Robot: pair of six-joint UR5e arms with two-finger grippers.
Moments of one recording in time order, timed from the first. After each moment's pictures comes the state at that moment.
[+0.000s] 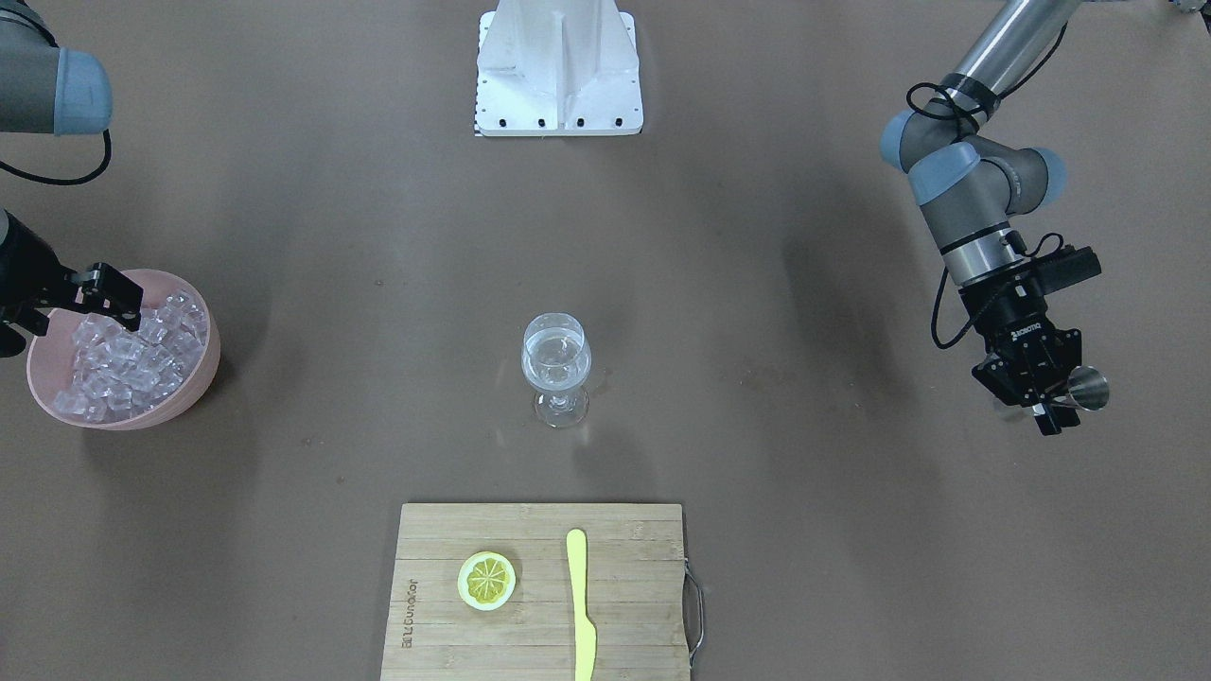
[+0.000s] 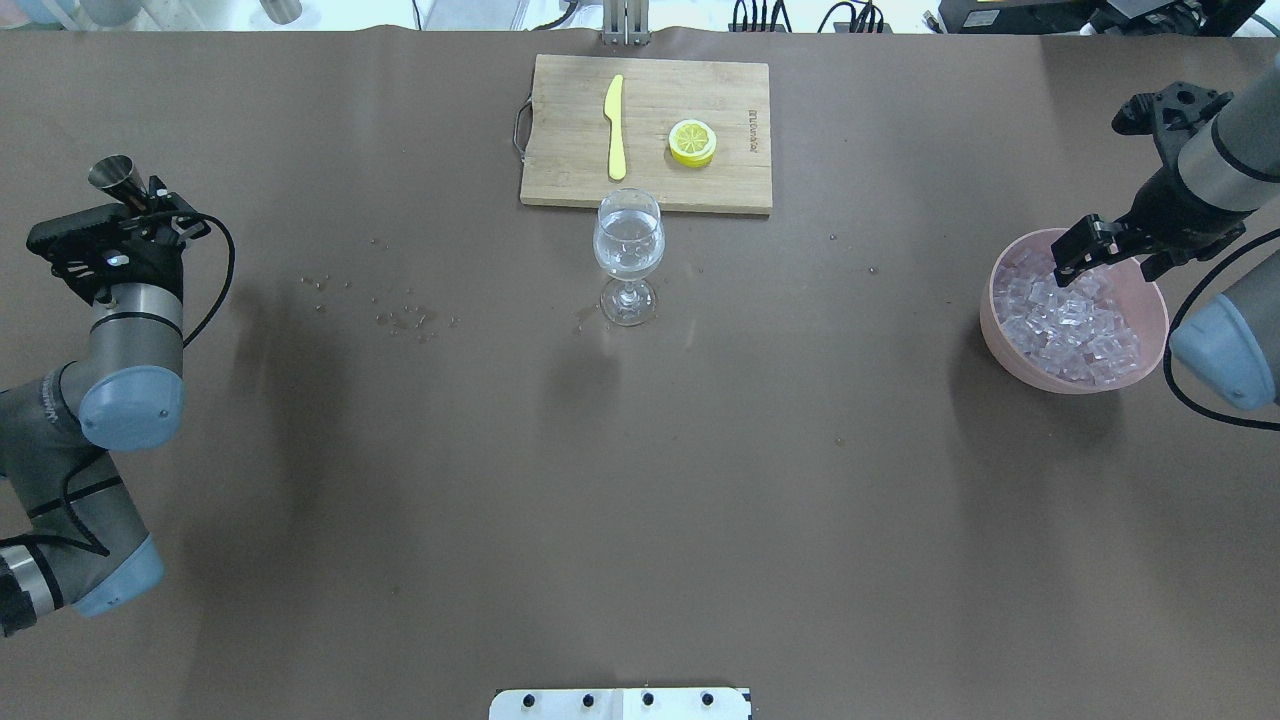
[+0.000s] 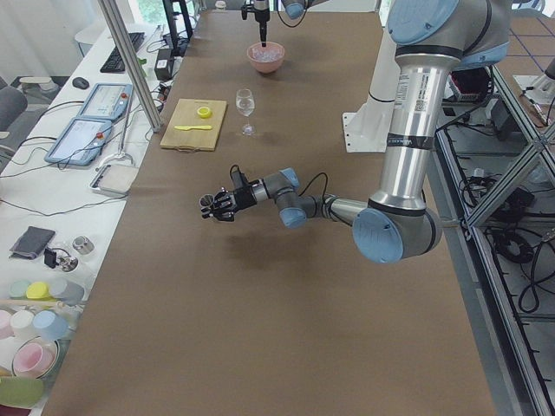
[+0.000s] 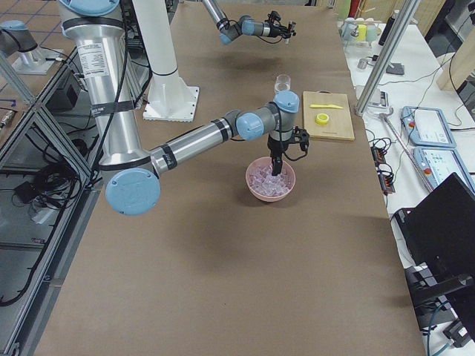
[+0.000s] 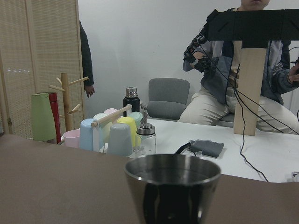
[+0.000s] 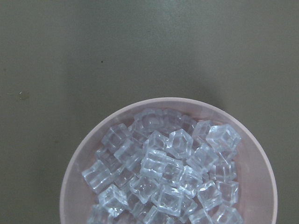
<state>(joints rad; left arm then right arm) -0.60 -1.73 -1.39 -2.45 -0.62 -1.42 1.07 -1.39 1.83 -1.62 2.20 0.59</state>
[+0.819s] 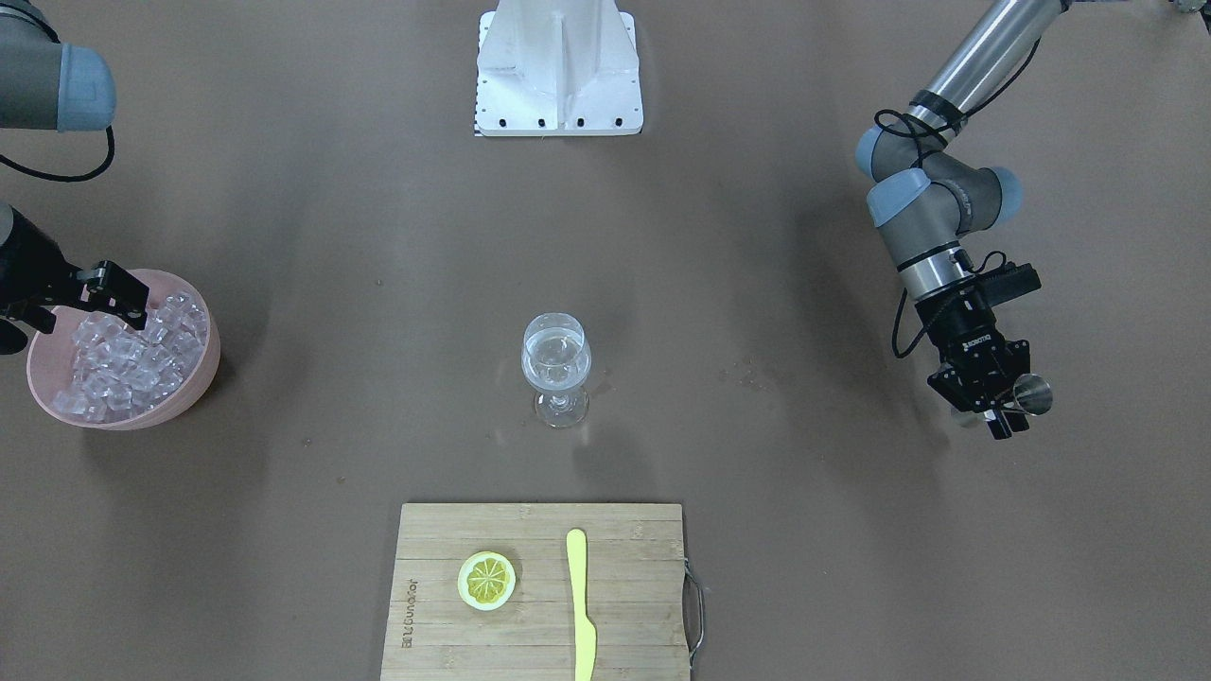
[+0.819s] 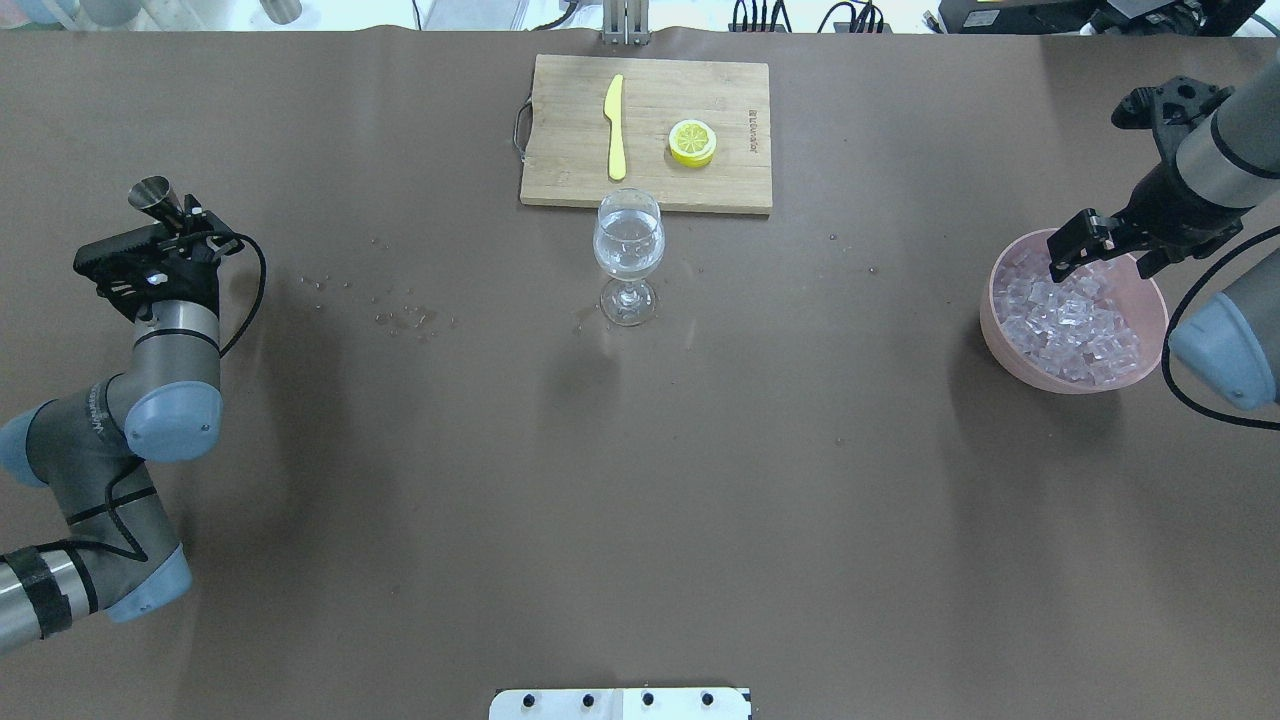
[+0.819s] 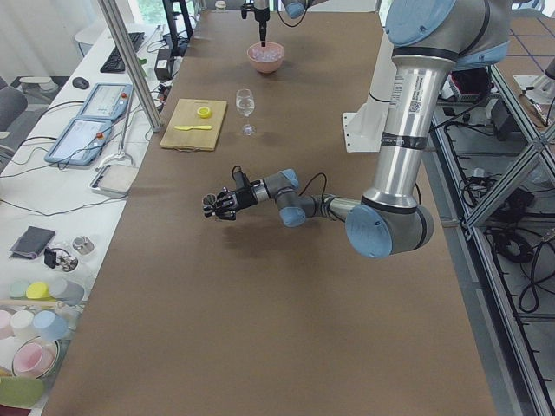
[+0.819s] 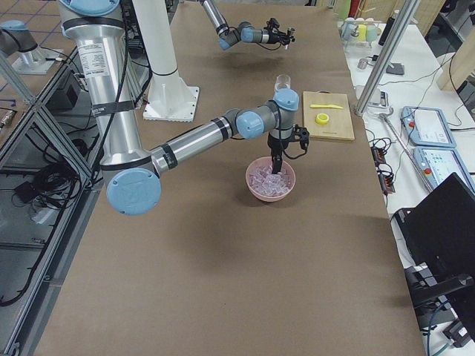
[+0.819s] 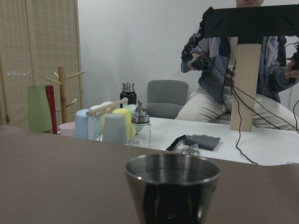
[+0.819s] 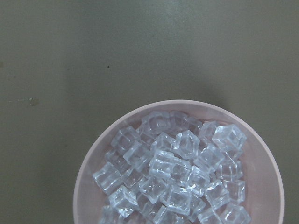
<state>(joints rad) -0.56 -1.78 -1.32 -2.45 -0.61 -1.50 1.07 -1.38 1.85 -1.62 2.20 0.62</state>
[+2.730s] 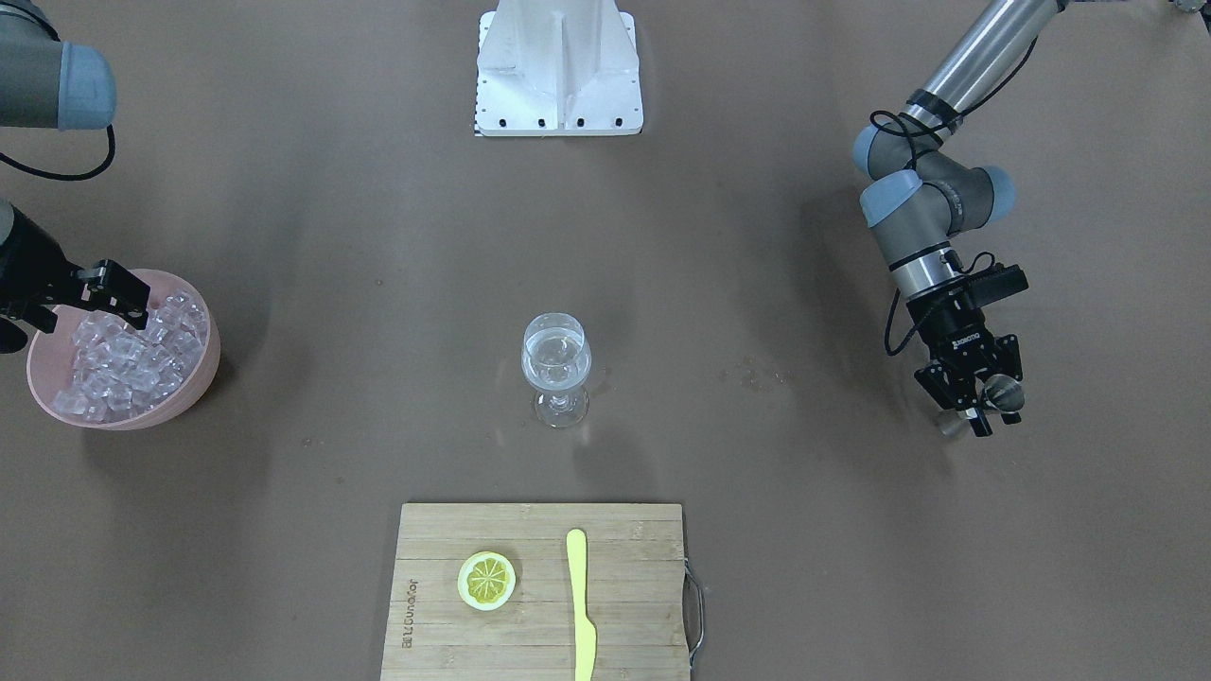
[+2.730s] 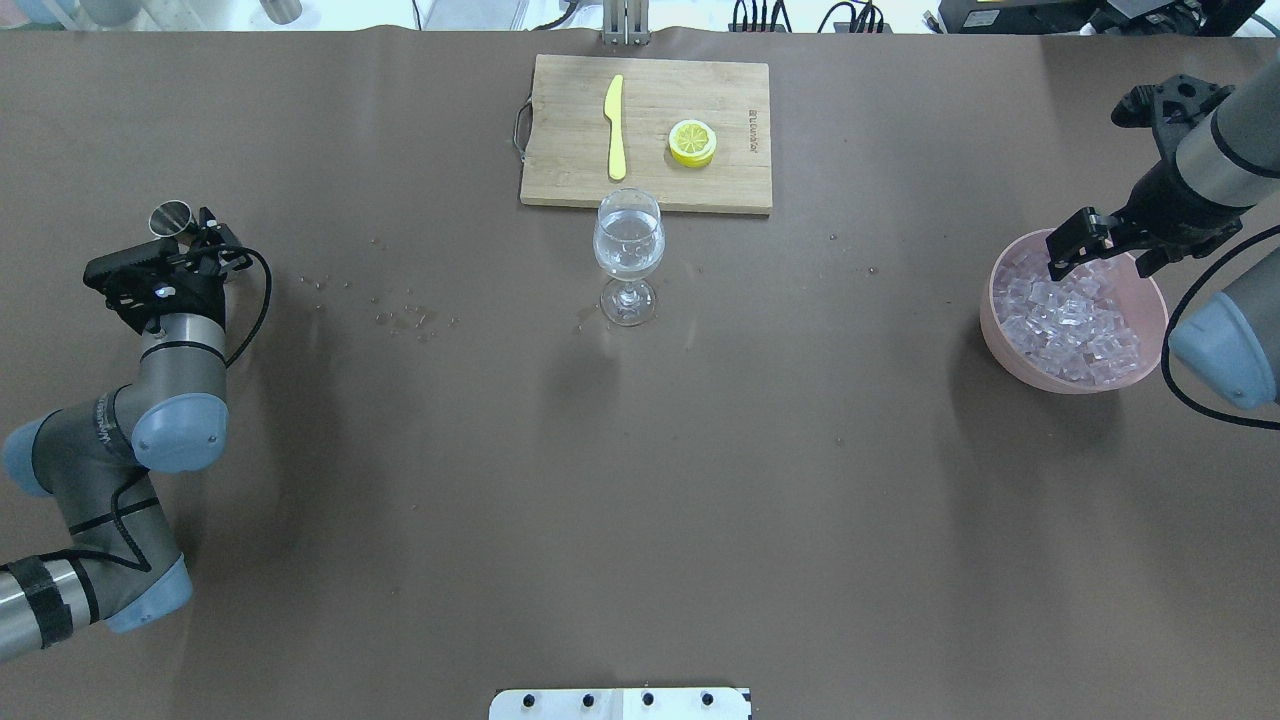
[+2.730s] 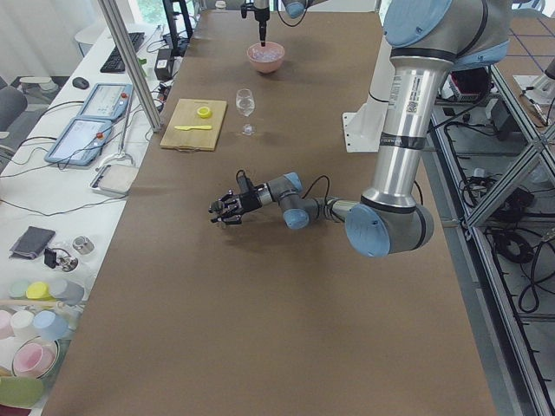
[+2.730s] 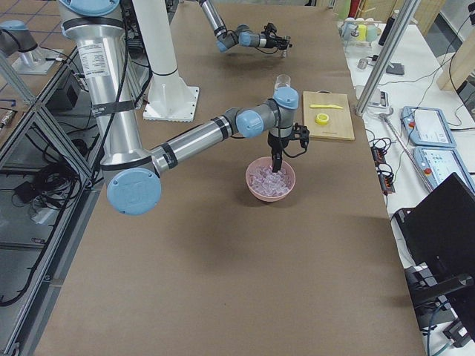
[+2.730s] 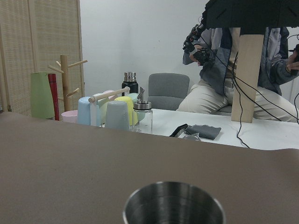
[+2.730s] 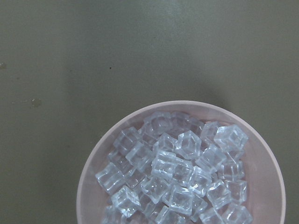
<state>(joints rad) -0.55 -1.77 -1.32 -2.44 -0.60 -1.49 1.07 -1.38 1.85 -1.62 2.20 0.62</state>
